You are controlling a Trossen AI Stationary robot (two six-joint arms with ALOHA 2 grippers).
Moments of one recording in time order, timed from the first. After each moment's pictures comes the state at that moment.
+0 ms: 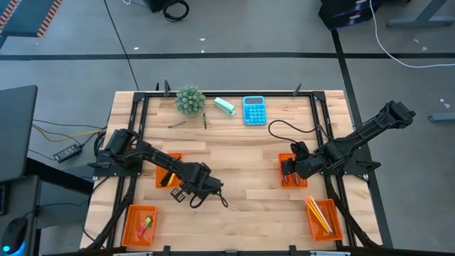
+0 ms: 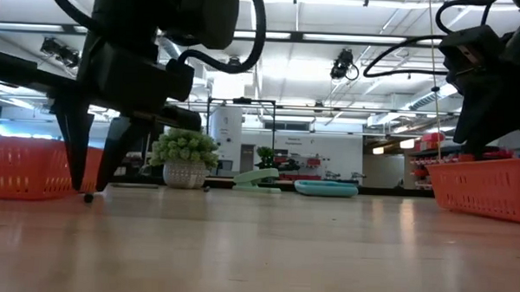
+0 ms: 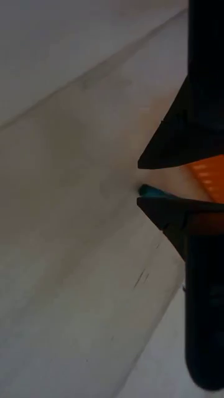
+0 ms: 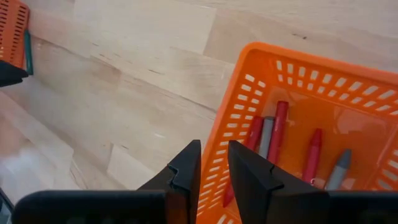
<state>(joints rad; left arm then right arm) -0.32 1.93 1.27 -1.02 -0.03 0.45 0.47 0.97 0.52 -0.64 0.40 1.68</state>
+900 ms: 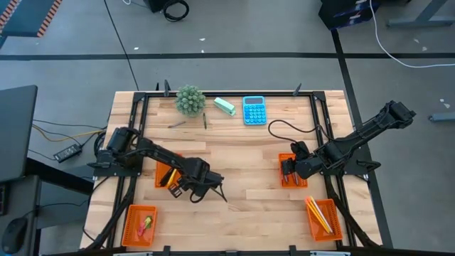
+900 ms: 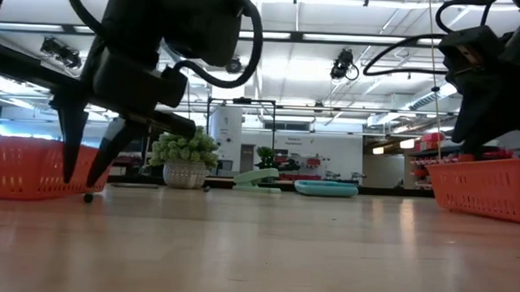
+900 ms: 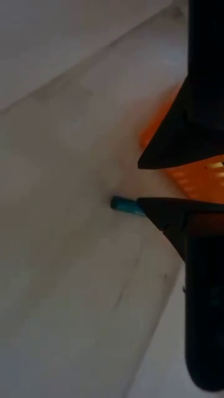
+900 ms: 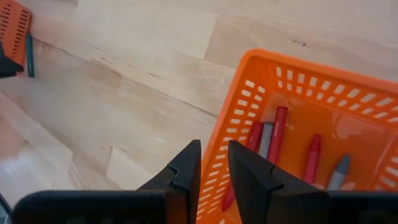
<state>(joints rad) -0.27 1.93 1.27 -1.11 0.04 0.57 0.47 0.97 0.52 -0.64 0.41 1.66</state>
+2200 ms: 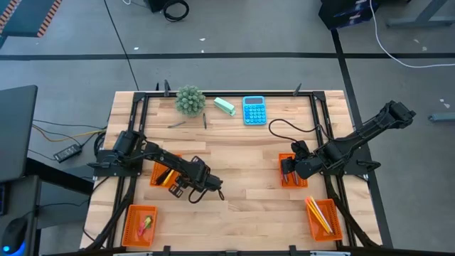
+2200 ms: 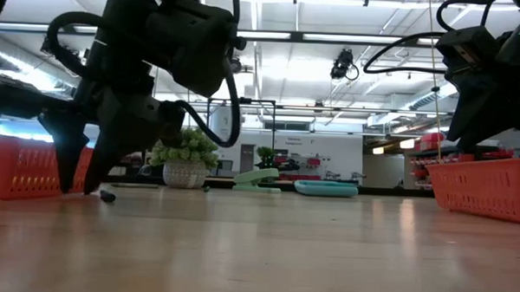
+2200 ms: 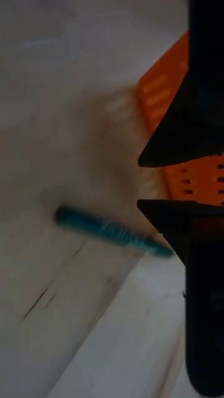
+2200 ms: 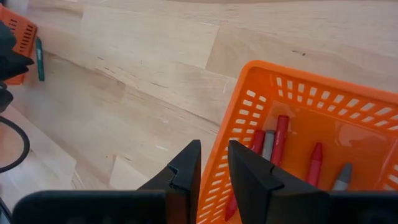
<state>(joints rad) -0.29 2.00 1.27 -1.19 -0.10 0.32 0.47 0.97 0.52 -0.63 0.45 1.68</state>
